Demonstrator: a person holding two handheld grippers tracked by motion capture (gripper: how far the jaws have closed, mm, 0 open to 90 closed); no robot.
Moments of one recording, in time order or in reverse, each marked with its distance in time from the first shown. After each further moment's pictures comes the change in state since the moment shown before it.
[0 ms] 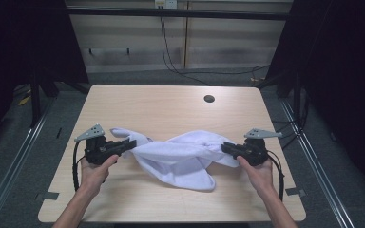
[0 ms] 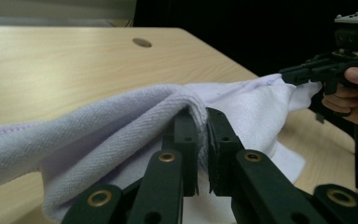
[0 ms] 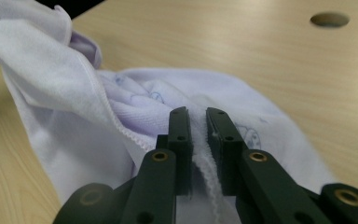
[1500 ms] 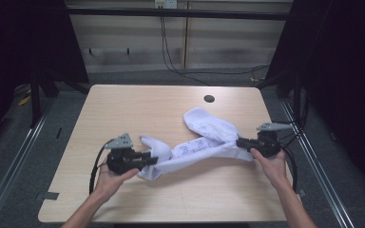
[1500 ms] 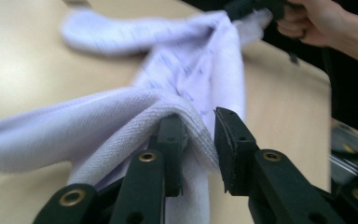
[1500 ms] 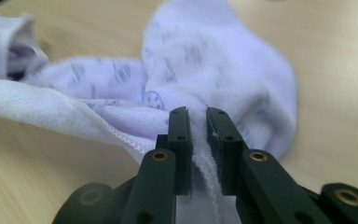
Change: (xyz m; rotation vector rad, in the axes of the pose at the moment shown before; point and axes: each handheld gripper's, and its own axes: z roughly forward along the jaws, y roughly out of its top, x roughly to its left) left arm -0.043 -0.022 0.041 0.218 -0.133 0.130; right arm -0.058 -0.007 -0.004 0.093 -0.062 0.001
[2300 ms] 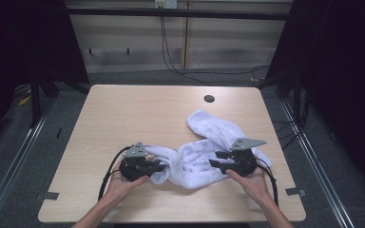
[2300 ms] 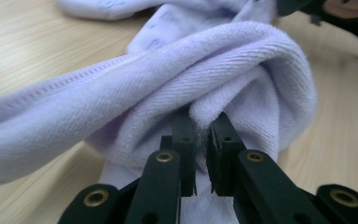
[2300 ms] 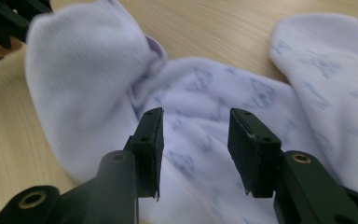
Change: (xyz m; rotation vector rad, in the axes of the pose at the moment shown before) left arm -0.004 -0.010 0.041 0.065 0.032 0.051; right arm 0.093 -0.006 0.017 0.004 0.141 -0.174
